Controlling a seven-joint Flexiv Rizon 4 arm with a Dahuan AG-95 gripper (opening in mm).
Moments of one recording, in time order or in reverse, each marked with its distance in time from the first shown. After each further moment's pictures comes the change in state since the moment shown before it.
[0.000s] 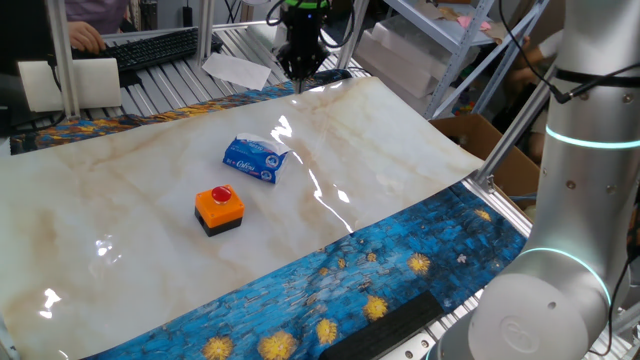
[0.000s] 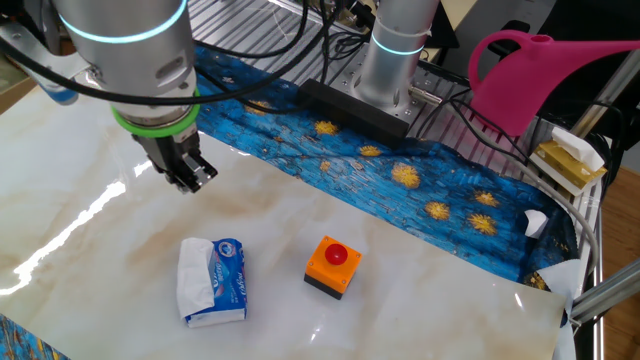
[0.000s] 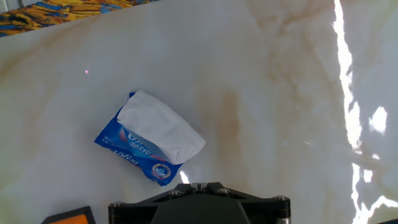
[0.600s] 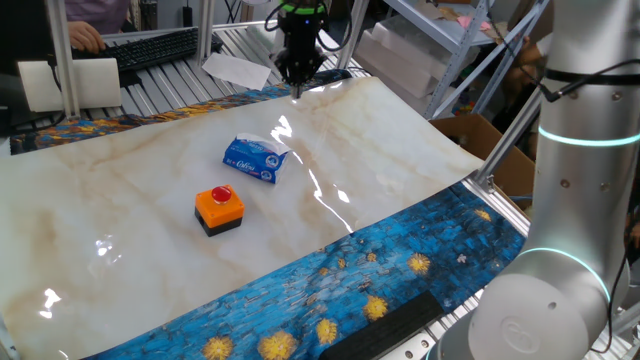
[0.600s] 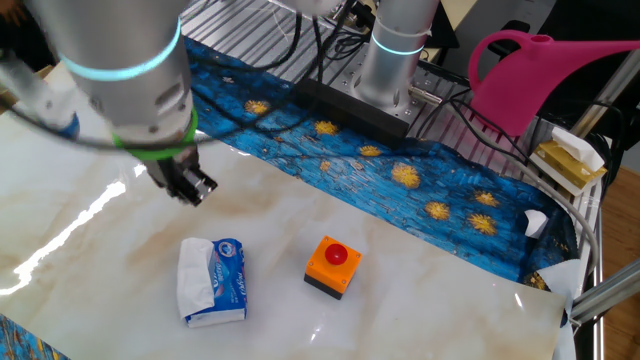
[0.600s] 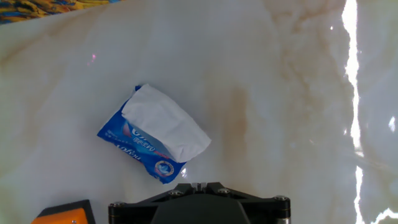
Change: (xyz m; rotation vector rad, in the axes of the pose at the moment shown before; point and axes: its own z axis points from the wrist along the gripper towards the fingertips) arm -0.012 0.003 0.024 0.018 0.036 -0.073
